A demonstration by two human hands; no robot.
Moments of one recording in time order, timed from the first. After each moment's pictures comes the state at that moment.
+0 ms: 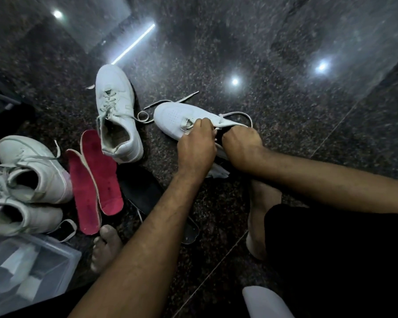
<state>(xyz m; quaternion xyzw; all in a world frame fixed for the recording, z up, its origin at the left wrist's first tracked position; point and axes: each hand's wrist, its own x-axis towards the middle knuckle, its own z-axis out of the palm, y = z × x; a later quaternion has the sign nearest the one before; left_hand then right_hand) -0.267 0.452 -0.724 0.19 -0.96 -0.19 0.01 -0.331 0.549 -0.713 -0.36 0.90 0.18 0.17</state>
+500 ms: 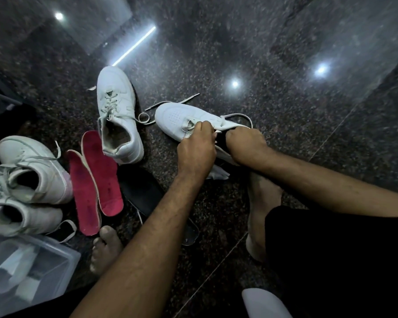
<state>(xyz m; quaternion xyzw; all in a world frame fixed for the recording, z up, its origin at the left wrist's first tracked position) -0.263 0.453 -0.724 0.19 -0.96 -0.19 0.01 -0.340 0.558 -0.708 -0.34 0.91 0.12 0.19</state>
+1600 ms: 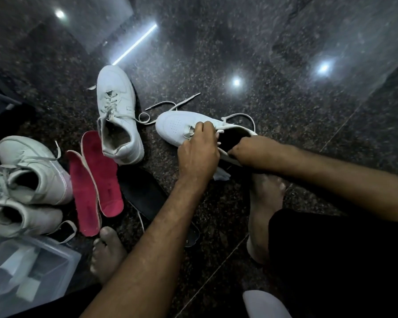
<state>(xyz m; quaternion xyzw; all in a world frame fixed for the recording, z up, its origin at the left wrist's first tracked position) -0.258 0.459 -0.715 0.20 -0.96 -0.18 0.02 -0.349 0.576 -0.684 -0.55 0.76 0.21 0.29</state>
